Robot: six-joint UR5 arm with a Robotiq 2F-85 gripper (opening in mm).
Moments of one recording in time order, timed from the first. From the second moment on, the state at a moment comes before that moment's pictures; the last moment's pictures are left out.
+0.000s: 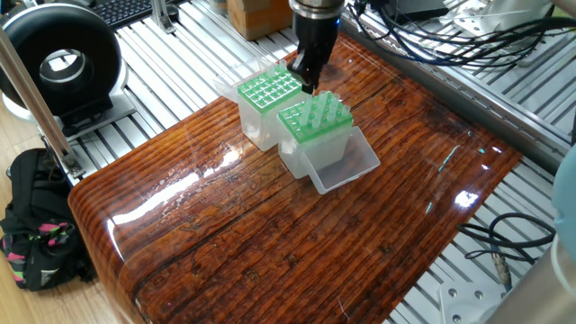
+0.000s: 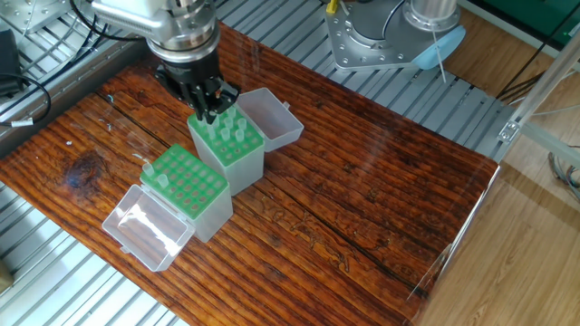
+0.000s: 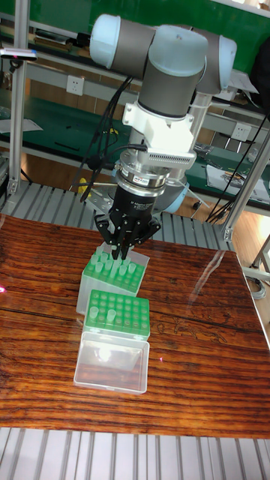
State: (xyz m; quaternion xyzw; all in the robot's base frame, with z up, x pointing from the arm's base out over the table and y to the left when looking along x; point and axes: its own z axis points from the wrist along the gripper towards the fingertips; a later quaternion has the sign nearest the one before) arm 0.532 -0.022 0.194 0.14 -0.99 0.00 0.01
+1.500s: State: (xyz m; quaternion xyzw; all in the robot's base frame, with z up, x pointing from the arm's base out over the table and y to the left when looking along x) arm 0.545 -0.023 0.244 0.15 -0.99 -0.01 0.04
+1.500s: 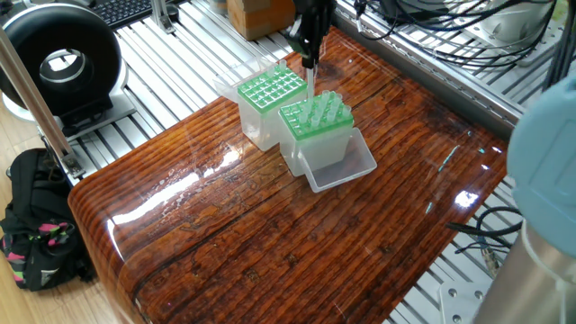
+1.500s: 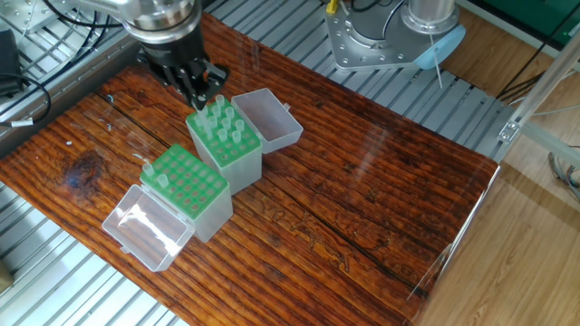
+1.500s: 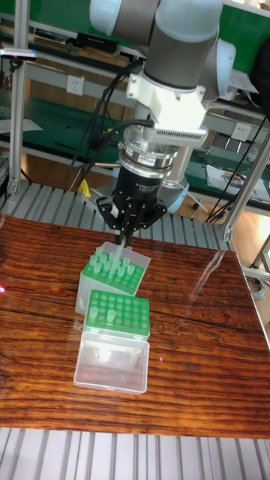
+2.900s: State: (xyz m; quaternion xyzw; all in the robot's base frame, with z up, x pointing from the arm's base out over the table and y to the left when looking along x) arm 0.567 -0.016 0.300 0.15 -0.99 -0.03 0.01
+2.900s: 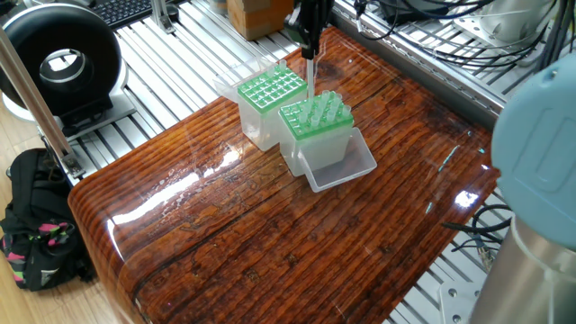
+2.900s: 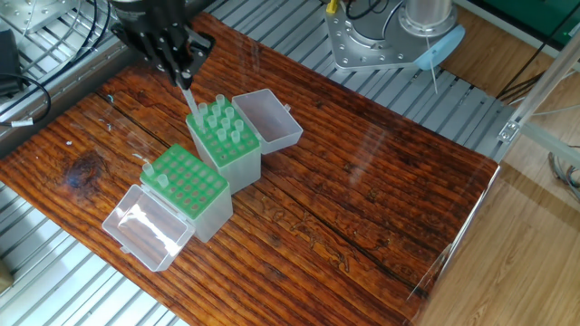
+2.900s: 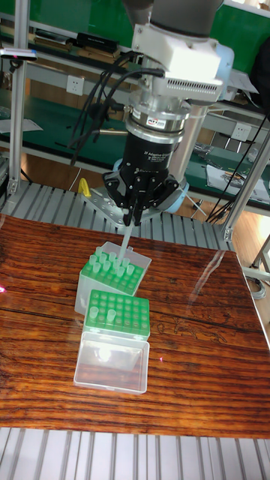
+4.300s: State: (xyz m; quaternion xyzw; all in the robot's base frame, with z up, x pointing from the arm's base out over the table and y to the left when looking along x) arm 0.656 0.002 0.298 0.19 -0.98 -0.04 -0.08
